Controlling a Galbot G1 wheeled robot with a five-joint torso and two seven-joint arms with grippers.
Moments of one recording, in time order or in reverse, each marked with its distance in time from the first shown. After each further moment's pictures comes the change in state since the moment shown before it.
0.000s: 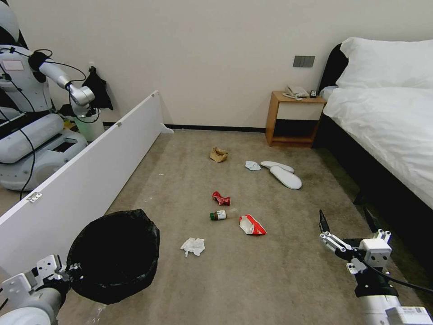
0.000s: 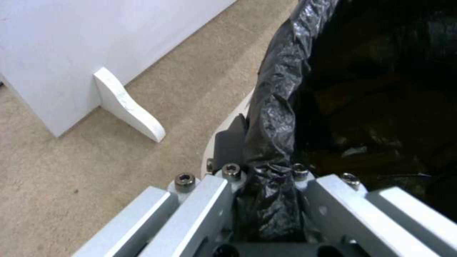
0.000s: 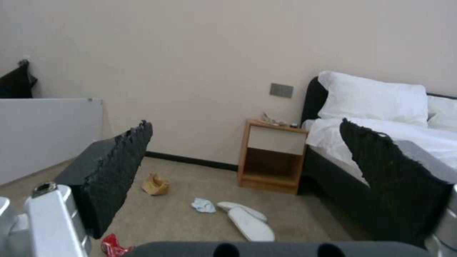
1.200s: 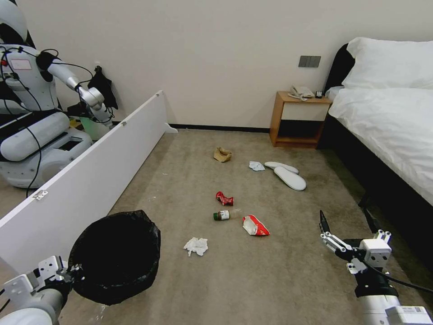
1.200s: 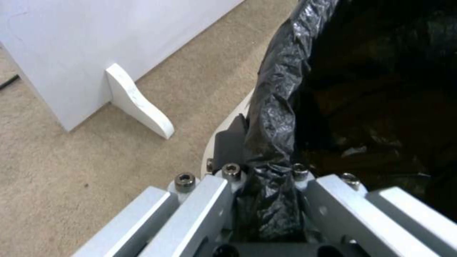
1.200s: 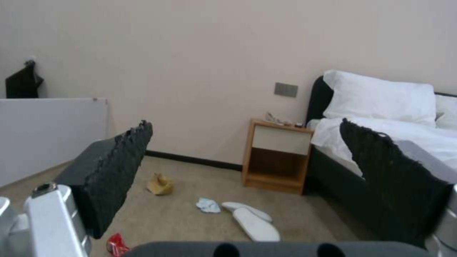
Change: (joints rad) left arm 0.001 -0.011 0.002 0.003 0.016 0.000 0.008; right arm 0.003 0.001 0.003 -0.007 0.001 0.000 0.002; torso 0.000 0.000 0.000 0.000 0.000
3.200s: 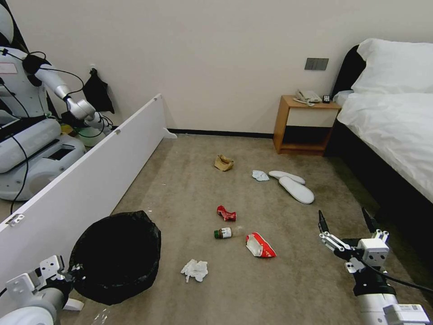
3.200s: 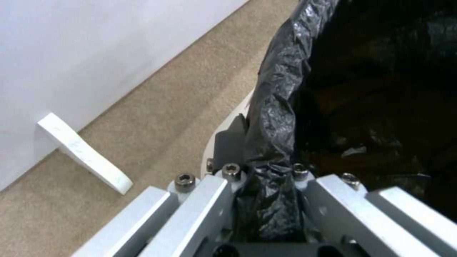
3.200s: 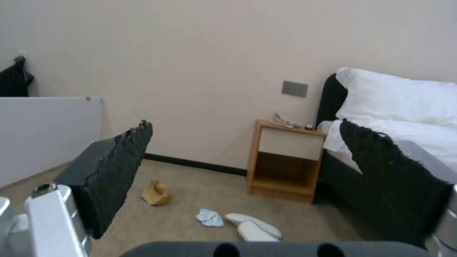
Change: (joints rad) left arm -0.006 0.004 0.004 0.012 0.000 0.000 0.004; right arm 0.008 0.000 -0.001 -0.014 -0.003 0.002 -0.010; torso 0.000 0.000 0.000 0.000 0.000
